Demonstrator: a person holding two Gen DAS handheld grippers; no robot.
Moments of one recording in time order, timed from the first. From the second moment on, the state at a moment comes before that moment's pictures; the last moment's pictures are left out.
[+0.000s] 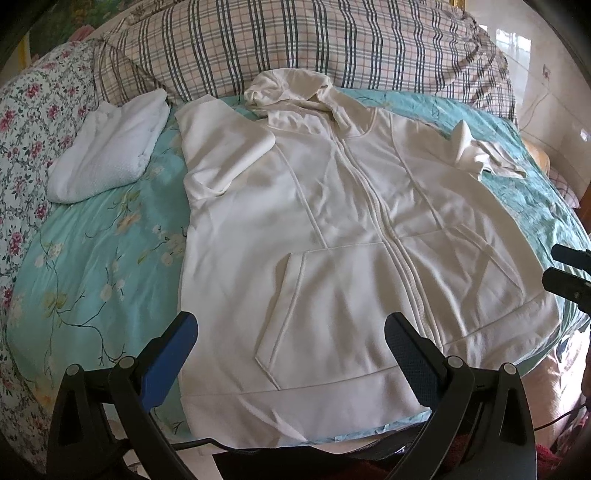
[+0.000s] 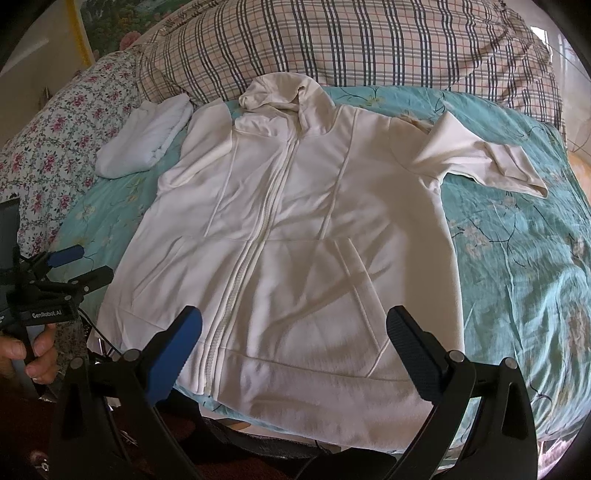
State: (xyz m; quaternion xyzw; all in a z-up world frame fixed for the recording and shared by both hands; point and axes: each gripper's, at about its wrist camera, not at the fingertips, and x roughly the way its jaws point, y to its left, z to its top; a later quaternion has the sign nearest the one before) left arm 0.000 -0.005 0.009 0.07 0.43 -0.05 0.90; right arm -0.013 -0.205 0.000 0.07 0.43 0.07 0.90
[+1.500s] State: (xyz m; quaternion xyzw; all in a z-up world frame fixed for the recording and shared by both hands) left arm 0.109 -0.010 -0.020 0.02 0.48 -0.04 0.88; right arm 0.118 -0.411 -0.026 0.15 0.38 -0.09 0.91
